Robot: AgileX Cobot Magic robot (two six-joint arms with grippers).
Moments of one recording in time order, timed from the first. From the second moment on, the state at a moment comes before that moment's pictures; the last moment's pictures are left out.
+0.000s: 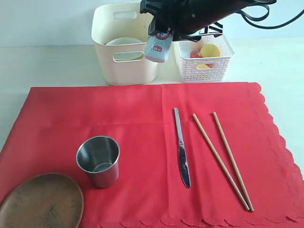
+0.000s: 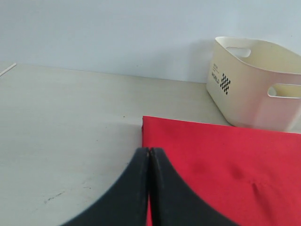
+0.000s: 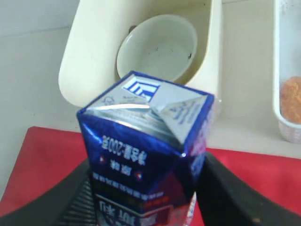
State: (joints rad) left arm 0.02 0.01 0.00 -0.15 0.26 0.05; right arm 0.47 1.81 -1.37 0.39 0.40 0.13
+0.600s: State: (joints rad) left arm 0.02 0.01 0.00 -0.15 0.26 0.05; right arm 0.46 2.17 -1.90 0.40 0.37 0.11
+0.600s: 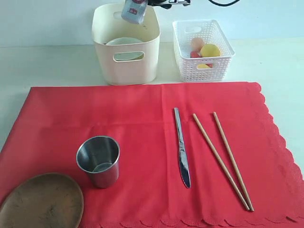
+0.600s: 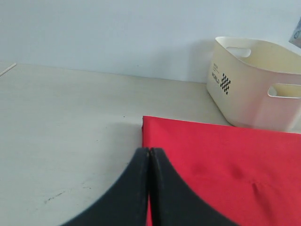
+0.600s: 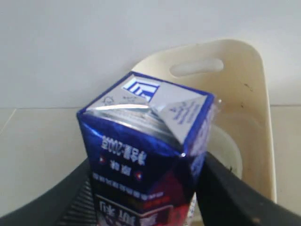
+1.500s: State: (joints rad) left arm 0.02 0.01 0.00 -0.15 0.26 0.05; right arm 0.27 2.20 -1.99 0.32 0.59 0.07
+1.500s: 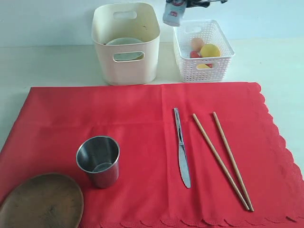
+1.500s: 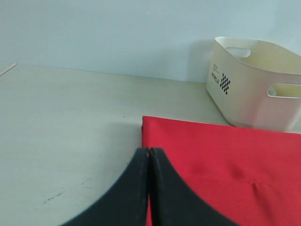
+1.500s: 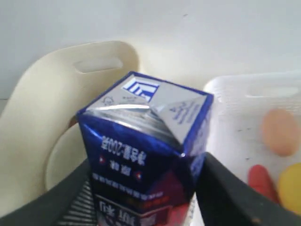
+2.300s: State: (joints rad) left arm 0.02 0.01 0.00 -0.15 0.26 0.05; right arm 0.12 2.31 -1.99 0.28 0.65 0.10
